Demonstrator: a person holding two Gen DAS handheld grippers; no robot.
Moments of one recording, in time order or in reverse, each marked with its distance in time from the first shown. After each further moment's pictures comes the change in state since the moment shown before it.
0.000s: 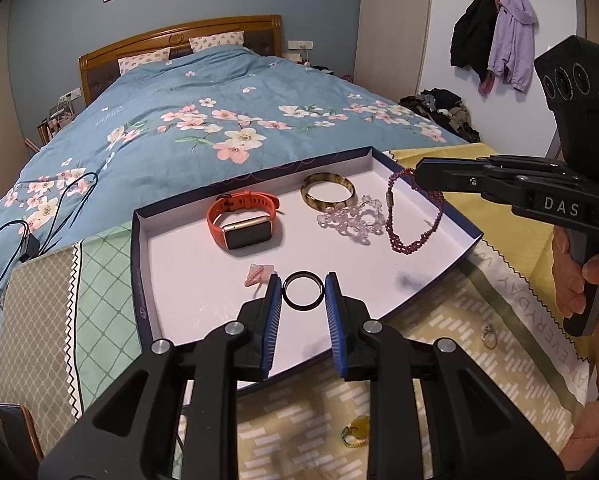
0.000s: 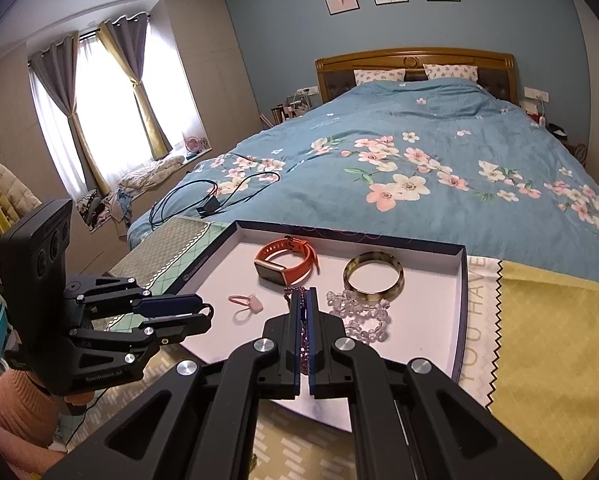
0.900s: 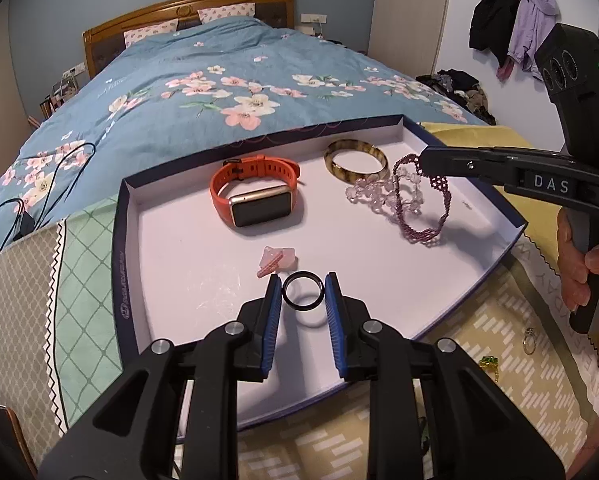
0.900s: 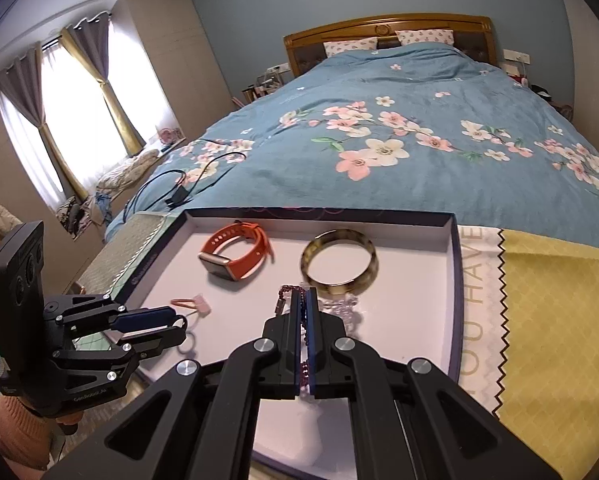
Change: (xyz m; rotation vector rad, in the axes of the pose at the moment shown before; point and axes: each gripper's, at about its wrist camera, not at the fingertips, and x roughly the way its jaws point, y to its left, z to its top) left arm 0.049 0.015 -0.002 -0.040 0.104 0.027; right arm 0.046 -0.036 -0.001 0.104 0.084 -0.052
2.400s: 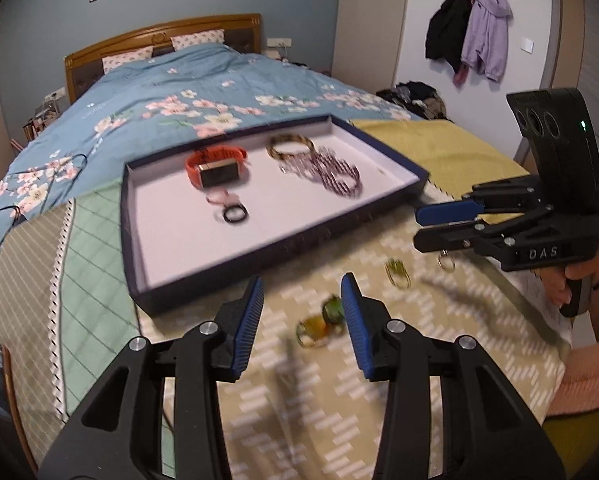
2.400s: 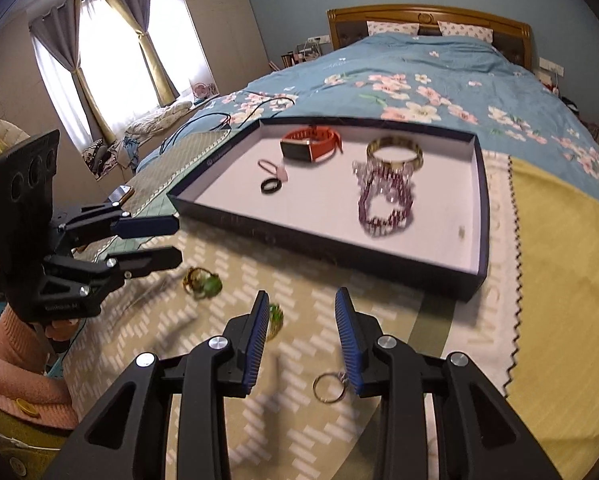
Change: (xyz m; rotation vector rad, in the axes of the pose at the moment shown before) left arm -0.084 -0.034 -0.075 0.075 -0.096 -0.104; right arm -0.058 0.044 -0.095 -0.140 0.114 0.060
